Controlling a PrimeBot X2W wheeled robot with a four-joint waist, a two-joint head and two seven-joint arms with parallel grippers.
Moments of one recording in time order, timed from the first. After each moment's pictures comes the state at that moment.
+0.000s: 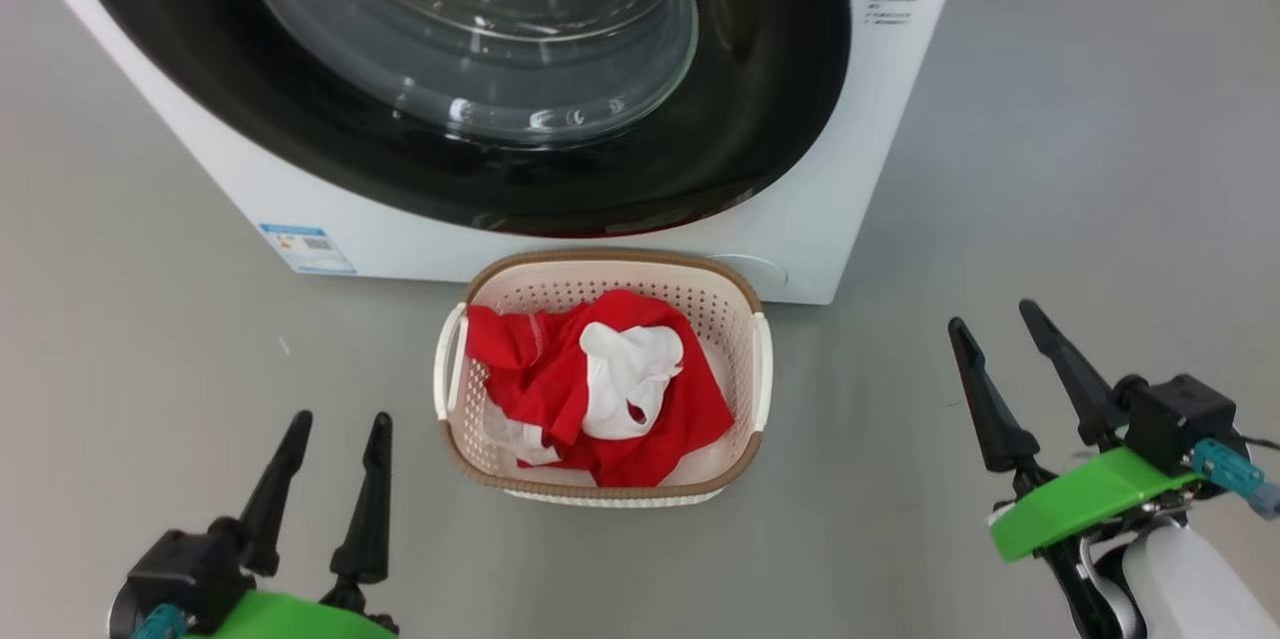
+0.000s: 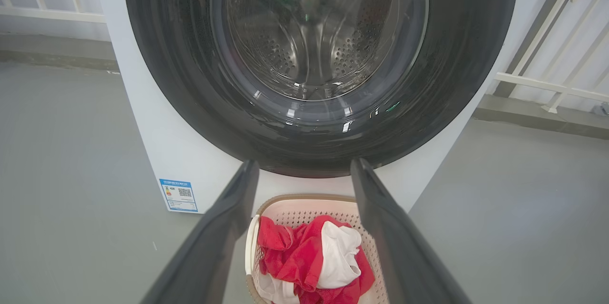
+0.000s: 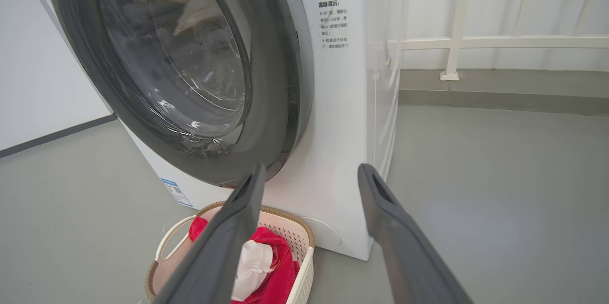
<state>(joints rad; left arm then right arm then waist) -0.11 0.10 -0.04 0.21 -0.32 -0.13 -0.25 -0.21 -0.19 0.13 0.32 0.42 0.13 -0.26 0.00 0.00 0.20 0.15</state>
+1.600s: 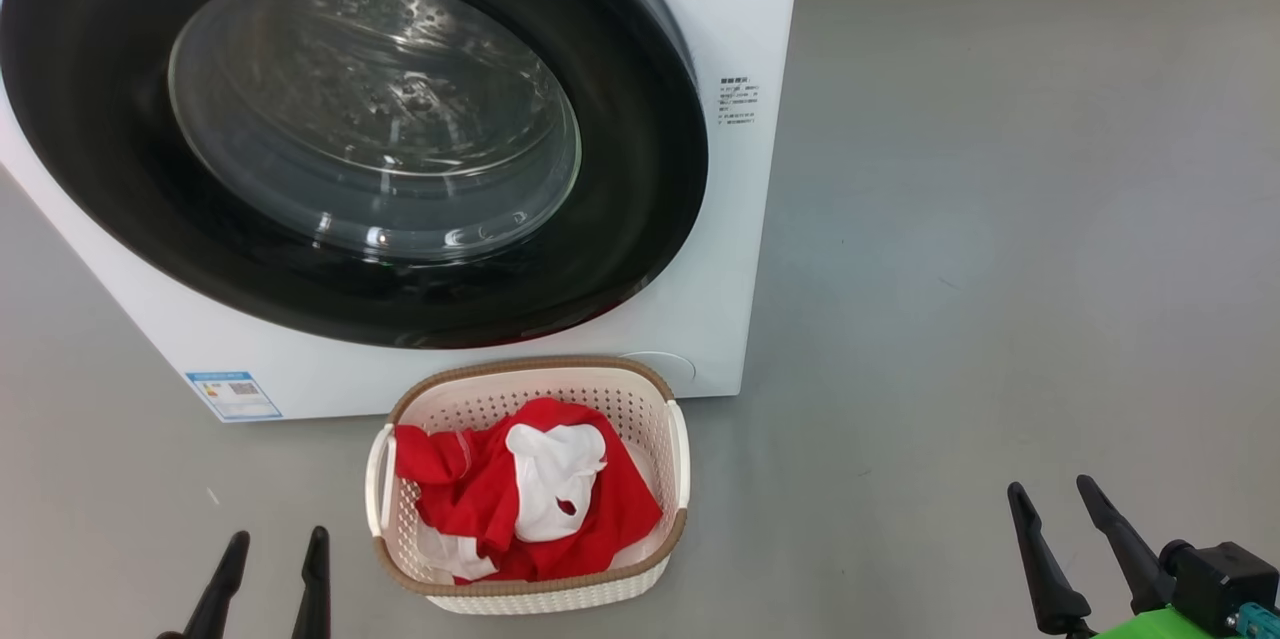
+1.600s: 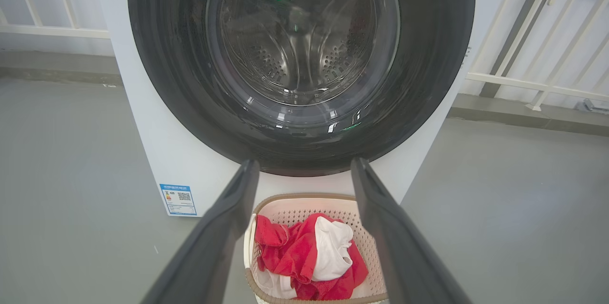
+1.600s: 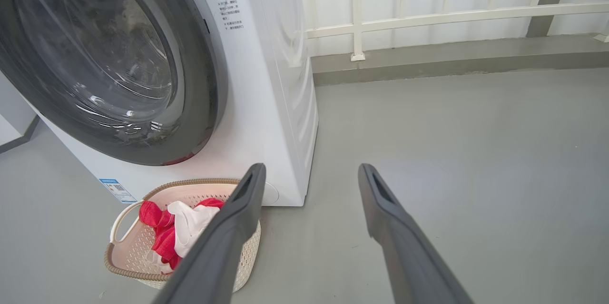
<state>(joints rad) 0.08 0.12 0.06 0.19 -0.31 -0.13 -0.25 0.08 -0.15 0.01 0.30 0.40 0.13 -0.26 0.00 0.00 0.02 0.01</state>
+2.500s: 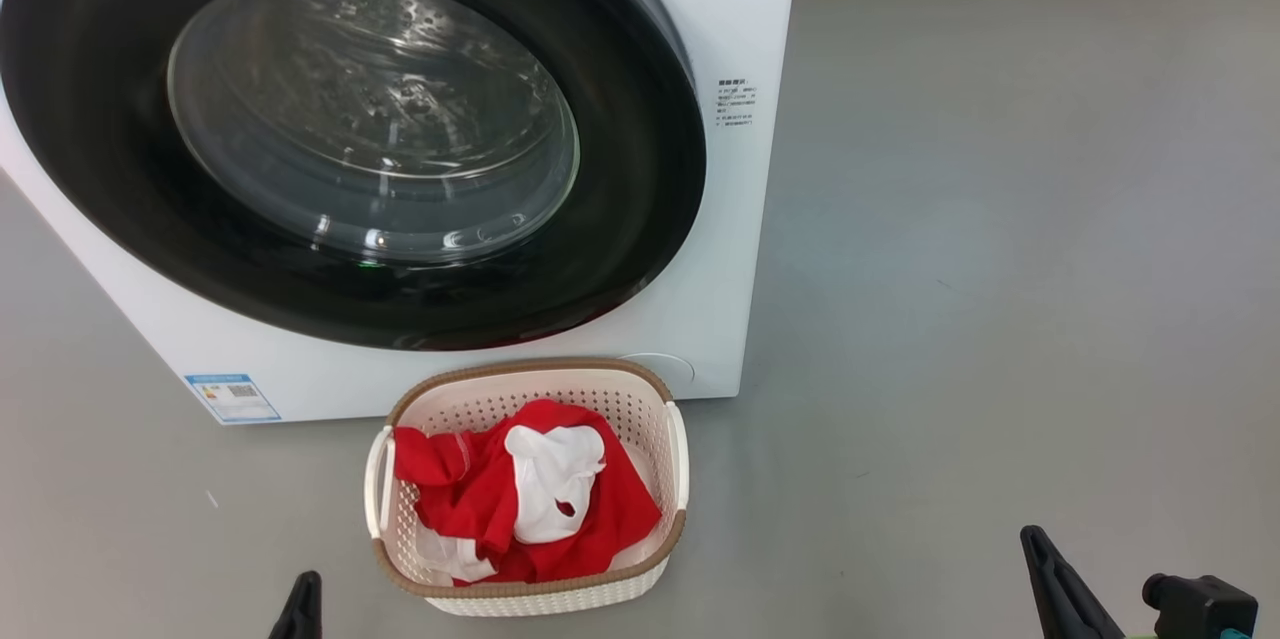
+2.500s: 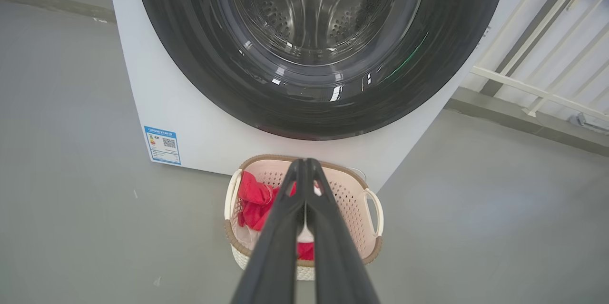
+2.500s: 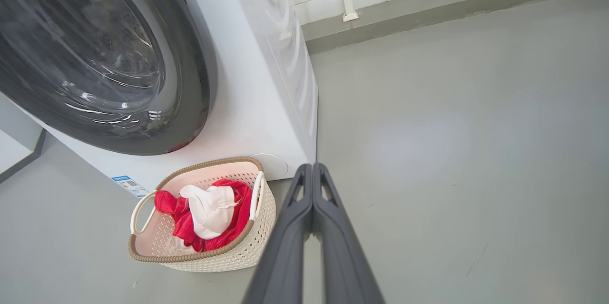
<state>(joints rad) 0.10 0.07 0.05 0.27 -0.40 -0.12 -0.22 0.10 -0.10 0.02 0.37 0.49 0.13 -0.23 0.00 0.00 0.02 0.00</state>
